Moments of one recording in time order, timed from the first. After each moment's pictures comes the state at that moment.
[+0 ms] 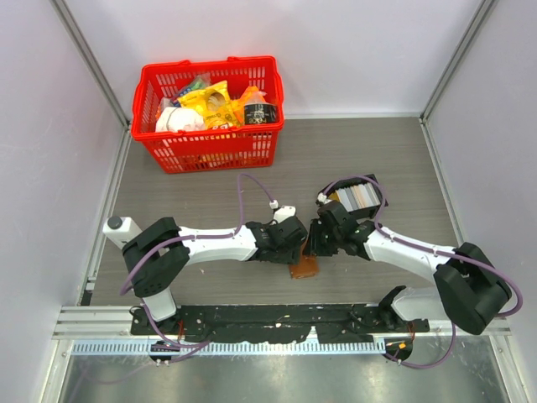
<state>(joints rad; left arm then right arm) -1.10 1.73 1.03 -0.37 -0.24 -0.87 0.69 1.28 0.58 -0.24 -0.13 0.70</state>
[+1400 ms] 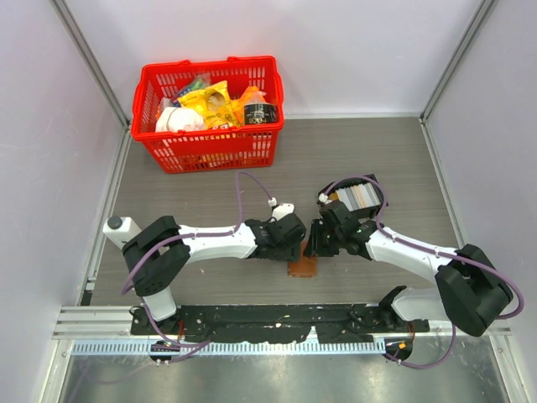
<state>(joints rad) -1.08 1.74 1.04 -0.37 -0.25 -0.86 0.67 1.27 0.59 -0.27 -0.16 0.68</state>
